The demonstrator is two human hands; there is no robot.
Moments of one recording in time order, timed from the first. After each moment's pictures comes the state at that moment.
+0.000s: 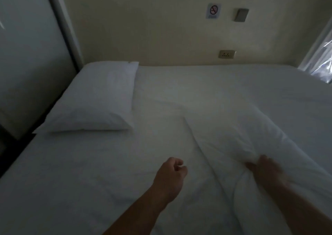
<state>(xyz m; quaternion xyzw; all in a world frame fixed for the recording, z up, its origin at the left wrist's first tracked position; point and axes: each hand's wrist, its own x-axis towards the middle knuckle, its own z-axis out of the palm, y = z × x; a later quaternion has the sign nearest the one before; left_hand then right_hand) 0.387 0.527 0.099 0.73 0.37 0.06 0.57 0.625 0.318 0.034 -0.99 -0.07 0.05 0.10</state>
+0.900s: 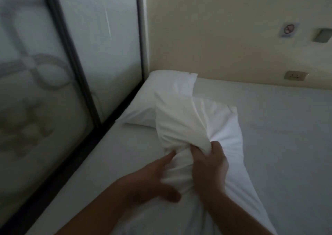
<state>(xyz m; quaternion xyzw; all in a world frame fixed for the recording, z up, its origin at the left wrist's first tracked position) 0.178 0.663 0.161 0.81 0.32 -0.01 0.50 0.319 0.567 0.174 -0.78 -0.23 0.01 0.58</state>
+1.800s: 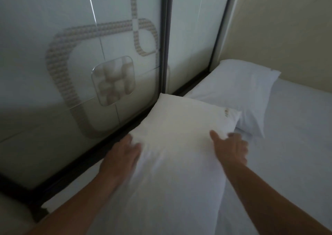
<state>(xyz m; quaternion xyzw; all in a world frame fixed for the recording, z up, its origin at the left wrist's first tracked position) -0.051 0.696 0.077 0.58 0.67 0.28 0.35 0.248 0.685 0.095 -0.89 -0.27 0.19 0.30</state>
